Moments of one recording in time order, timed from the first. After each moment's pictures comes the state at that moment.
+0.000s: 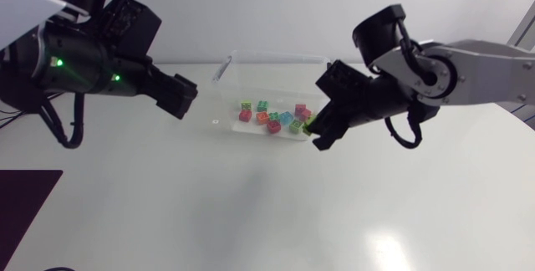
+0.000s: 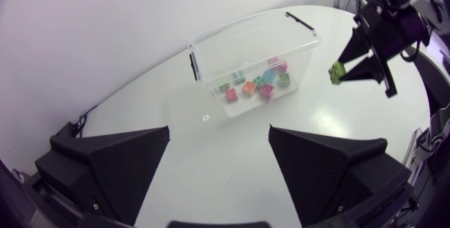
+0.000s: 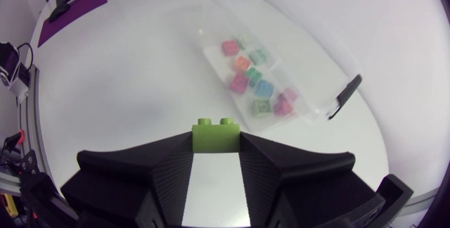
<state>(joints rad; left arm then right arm) -0.49 1.25 1.15 -0.60 -0.18 0.18 0.43 1.52 1.10 -0.45 -0.15 -0.44</state>
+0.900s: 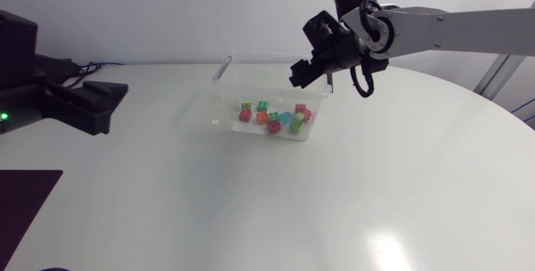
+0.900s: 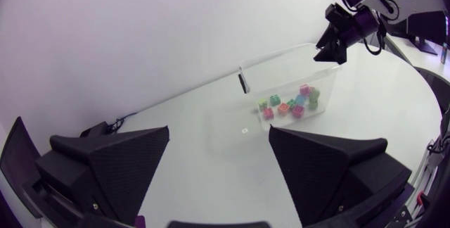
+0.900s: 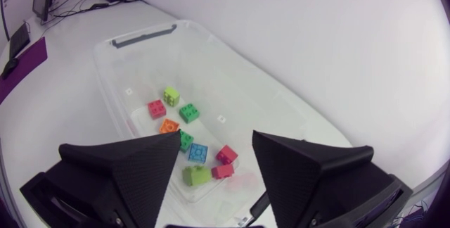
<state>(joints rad) -0.38 0.82 0.91 -0.51 -0.24 0.22 0.38 1.84 1.46 -0.25 -0.02 -0.34</state>
